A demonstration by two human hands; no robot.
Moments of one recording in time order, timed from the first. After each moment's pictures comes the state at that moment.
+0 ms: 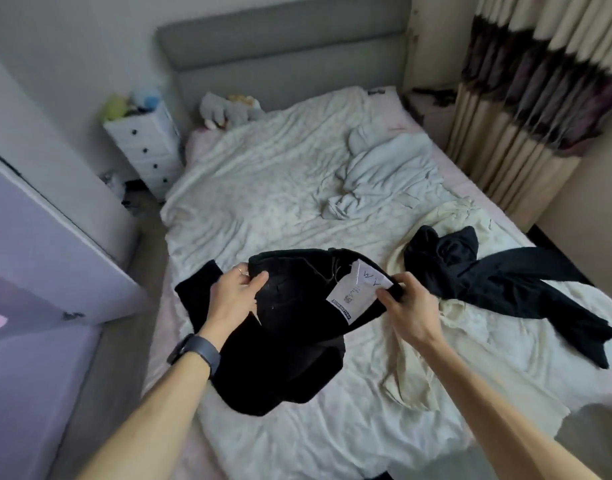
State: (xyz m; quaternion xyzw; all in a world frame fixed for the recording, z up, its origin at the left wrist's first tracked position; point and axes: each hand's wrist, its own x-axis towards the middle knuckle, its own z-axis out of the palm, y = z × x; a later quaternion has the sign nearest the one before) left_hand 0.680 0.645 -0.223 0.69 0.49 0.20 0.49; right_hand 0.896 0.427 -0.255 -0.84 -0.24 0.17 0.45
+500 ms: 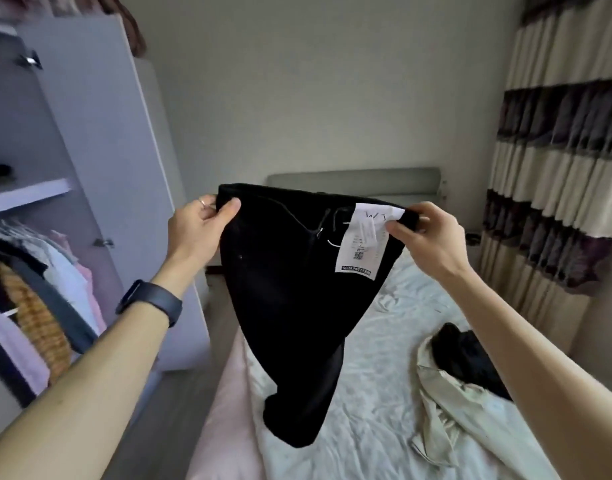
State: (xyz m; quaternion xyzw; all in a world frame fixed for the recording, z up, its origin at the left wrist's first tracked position) left_hand 0.391 0.485 0.130 0.71 0.38 0.51 0.31; right_hand 0.693 0.316 0.102 -0.70 -0.42 -0.02 0.58
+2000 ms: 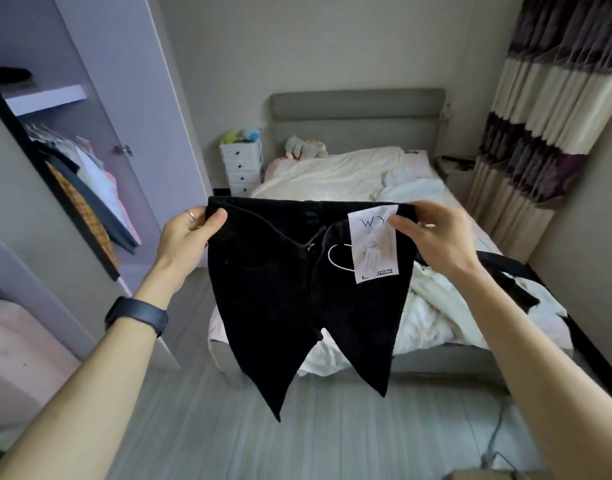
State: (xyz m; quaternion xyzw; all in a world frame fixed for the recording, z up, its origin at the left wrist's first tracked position) left_hand 0.259 0.204 0.011 0.66 0.42 0.46 0.42; right_hand 0.600 0.028 0.012 -0.68 -0.48 0.06 0.55
